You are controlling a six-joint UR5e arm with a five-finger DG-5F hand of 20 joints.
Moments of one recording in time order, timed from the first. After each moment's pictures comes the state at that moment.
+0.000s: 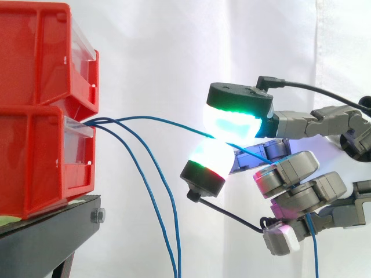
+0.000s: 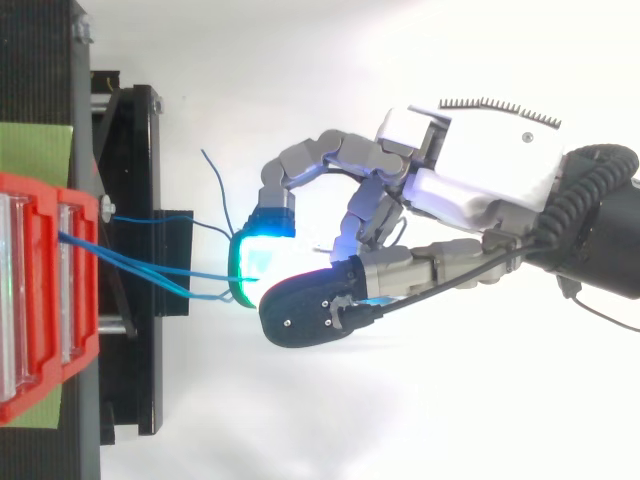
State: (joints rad) arm 0.24 -2.25 -1.22 -2.96 -1.07 0.10
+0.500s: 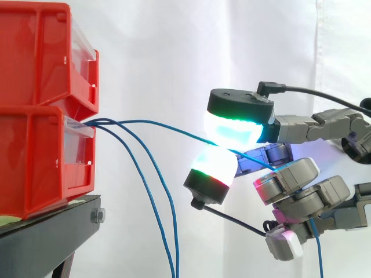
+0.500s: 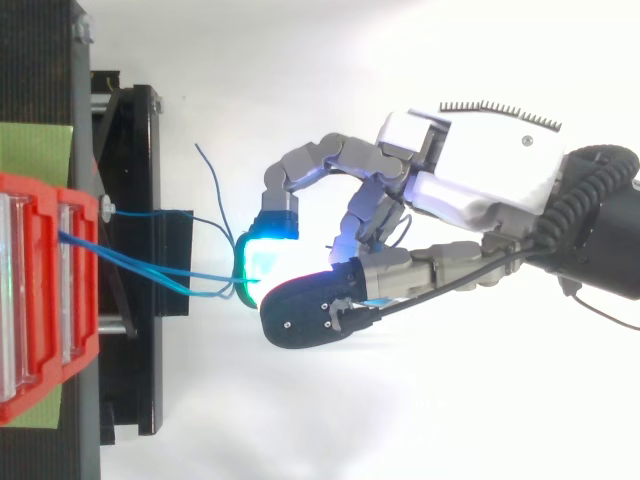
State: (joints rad) arm 0.24 -2.25 -1.22 -2.97 -1.07 0.07
